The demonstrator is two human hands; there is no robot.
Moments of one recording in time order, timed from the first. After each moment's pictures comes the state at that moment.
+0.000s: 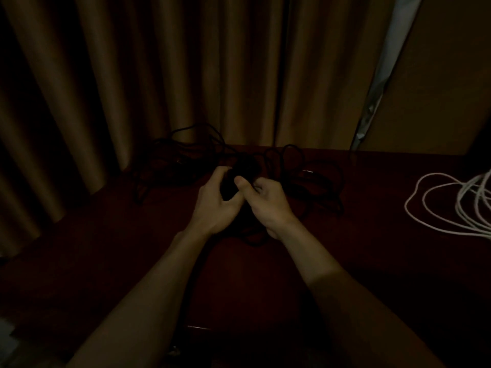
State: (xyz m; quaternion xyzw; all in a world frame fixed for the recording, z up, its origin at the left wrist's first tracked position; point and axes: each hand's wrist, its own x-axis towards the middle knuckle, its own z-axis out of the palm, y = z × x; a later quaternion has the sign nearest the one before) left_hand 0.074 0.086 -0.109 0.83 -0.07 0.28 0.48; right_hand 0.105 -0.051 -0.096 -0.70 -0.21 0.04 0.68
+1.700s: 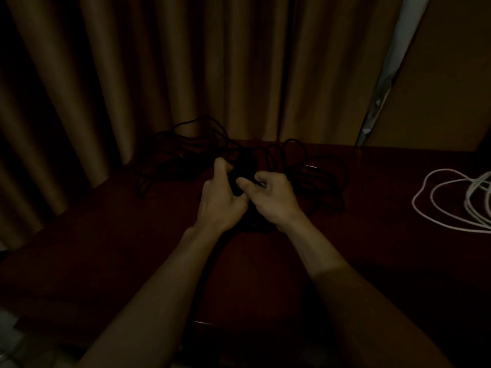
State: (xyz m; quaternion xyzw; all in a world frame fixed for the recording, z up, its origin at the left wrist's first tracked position) left_hand 0.073 0.077 -0.113 0.86 -0.01 0.31 0.42; right_hand 0.113 -0.053 -0.100 -0.77 -0.24 -0.03 0.59
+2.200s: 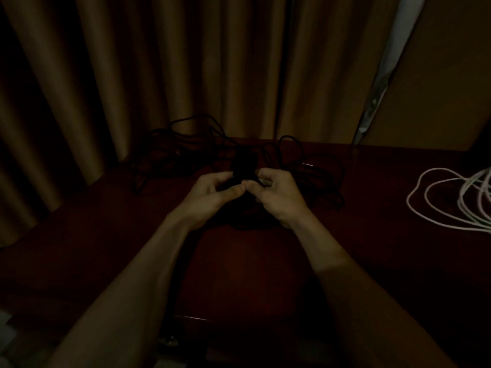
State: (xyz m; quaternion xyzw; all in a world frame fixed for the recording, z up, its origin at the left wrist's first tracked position) left_hand 0.068 0.101 -0.104 0.75 -0.08 0.07 0.65; right_hand 0.117 -0.074 -0.098 -0.72 -0.25 0.04 0.64
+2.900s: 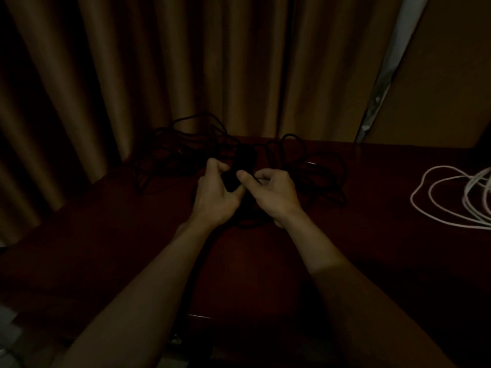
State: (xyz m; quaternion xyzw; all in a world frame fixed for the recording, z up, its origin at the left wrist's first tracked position) left_hand 0.073 0.083 -0.113 0.85 0.03 0.28 0.44; right_hand 0.117 -0.055 -0.104 -0.78 -0.17 -0.02 0.60
